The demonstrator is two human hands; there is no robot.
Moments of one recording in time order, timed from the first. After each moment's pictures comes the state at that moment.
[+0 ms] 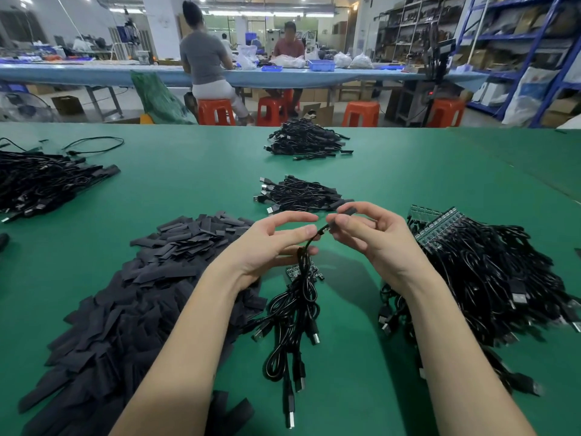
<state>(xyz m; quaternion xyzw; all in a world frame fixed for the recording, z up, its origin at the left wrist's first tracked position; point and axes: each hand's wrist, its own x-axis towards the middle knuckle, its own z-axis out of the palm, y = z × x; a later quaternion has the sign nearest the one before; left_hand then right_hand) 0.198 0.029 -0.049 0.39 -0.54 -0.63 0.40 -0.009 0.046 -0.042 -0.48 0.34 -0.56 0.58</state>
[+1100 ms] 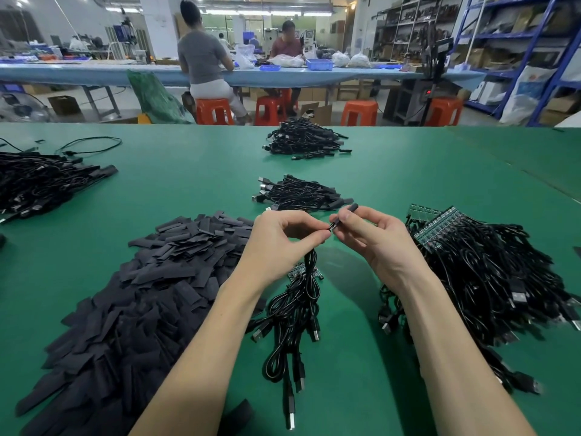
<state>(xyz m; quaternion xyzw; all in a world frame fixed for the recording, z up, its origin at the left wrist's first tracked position) 0.177 0.030 -0.058 0.37 -0.70 -0.34 0.50 -0.006 0.041 -0.044 -0.40 0.37 -0.59 0.60</state>
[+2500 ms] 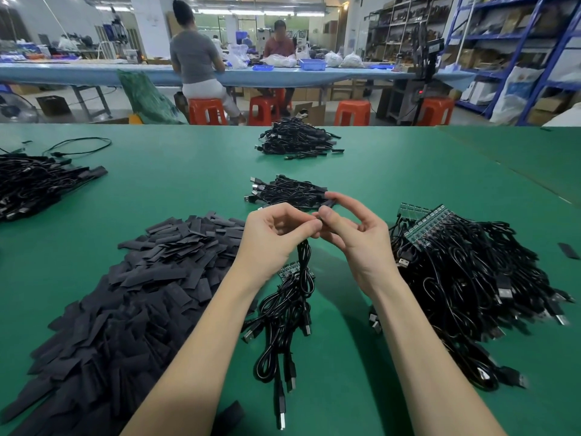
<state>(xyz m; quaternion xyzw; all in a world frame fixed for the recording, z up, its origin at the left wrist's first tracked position) 0.168 0.029 -0.060 0.31 -0.62 -0.42 0.58 0.014 0.042 -0.055 -0.44 0.36 -0.64 0.52</state>
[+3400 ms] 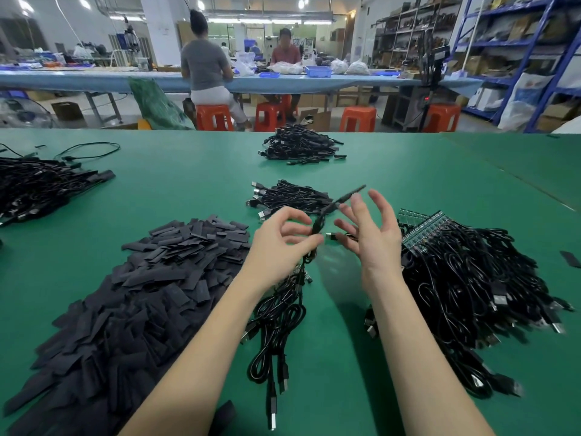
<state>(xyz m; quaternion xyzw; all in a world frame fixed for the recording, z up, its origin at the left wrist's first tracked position) 0.160 0.022 -0.070 0.46 -0.62 -0.40 0.50 0.004 0.035 -0.050 -0.33 0.43 -0.70 0.46</state>
